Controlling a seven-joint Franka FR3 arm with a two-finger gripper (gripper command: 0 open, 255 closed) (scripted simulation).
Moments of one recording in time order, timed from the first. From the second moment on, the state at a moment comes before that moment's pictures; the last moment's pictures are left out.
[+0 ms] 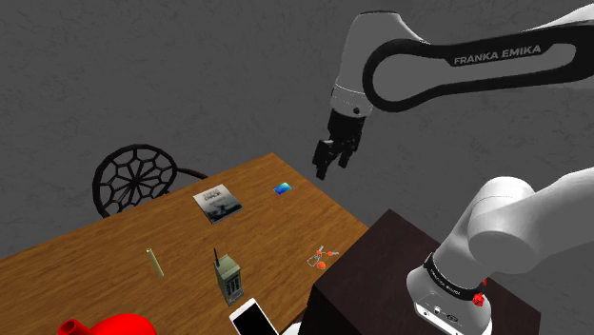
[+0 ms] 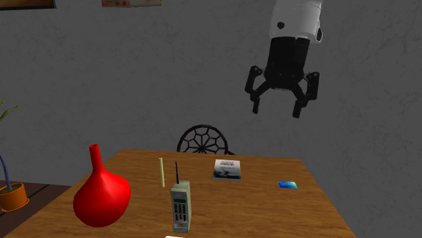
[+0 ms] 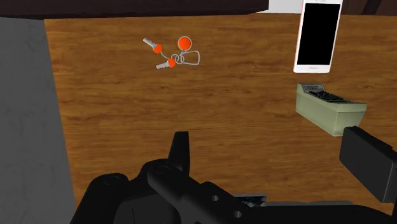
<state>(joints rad) 0.11 -0.60 0.21 -2.54 0.23 1.96 0.18</state>
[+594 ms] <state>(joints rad) 0.14 -0.33 0.37 -2.53 0.25 2.21 0.33</state>
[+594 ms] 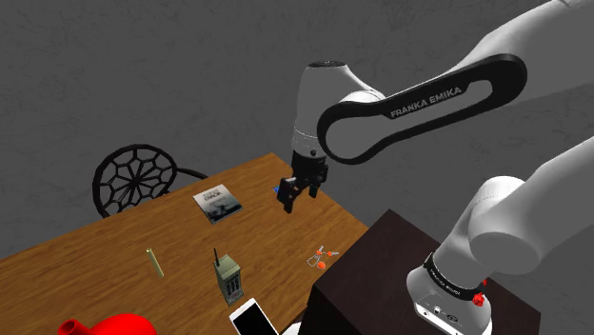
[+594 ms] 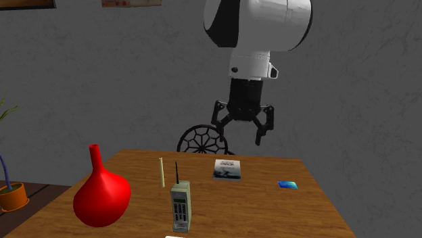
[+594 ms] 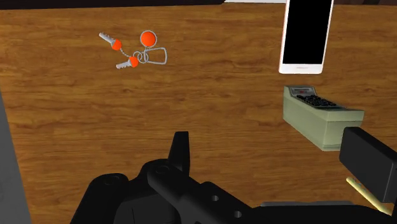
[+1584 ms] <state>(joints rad) 0.24 0.32 0.46 -2.22 -0.10 2.48 0.76</state>
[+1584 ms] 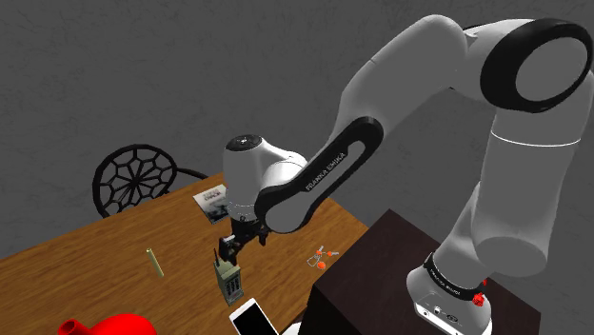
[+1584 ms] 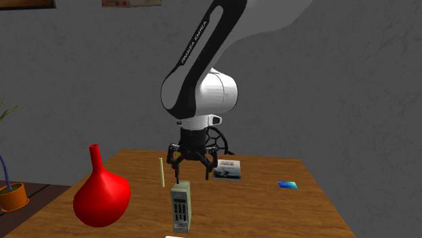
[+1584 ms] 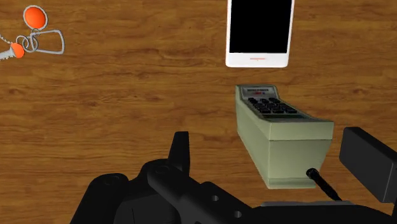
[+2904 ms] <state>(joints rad) 0.39 0.63 0.36 -2.02 -0.25 2.56 0.90</state>
